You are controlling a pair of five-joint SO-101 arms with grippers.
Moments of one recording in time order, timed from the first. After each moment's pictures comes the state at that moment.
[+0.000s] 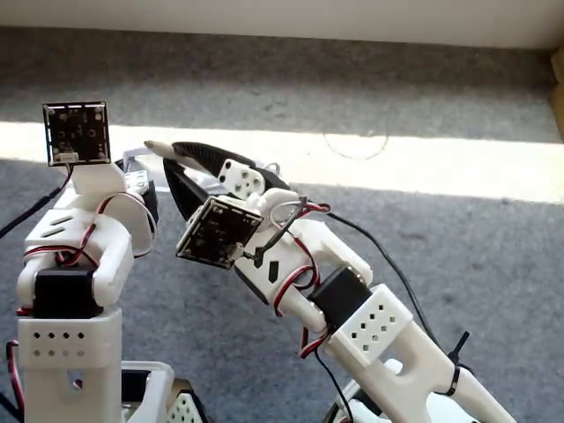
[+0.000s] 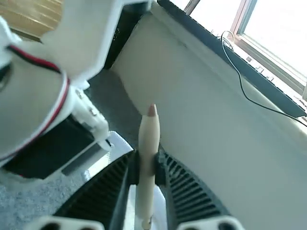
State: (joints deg) left arm -5.1 -48.3 38.8 60.4 8.5; right arm -47.0 -44.6 38.9 14.2 36.2
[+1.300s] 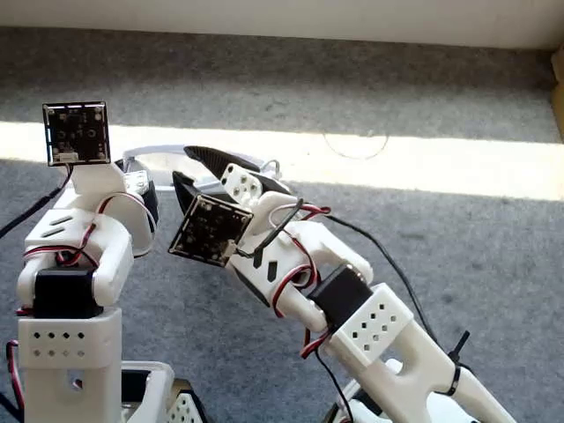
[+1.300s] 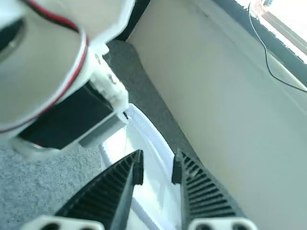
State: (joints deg) left arm -5.1 -48.3 38.8 60.4 8.5; right arm -47.0 -44.6 36.7 24.0 37.0
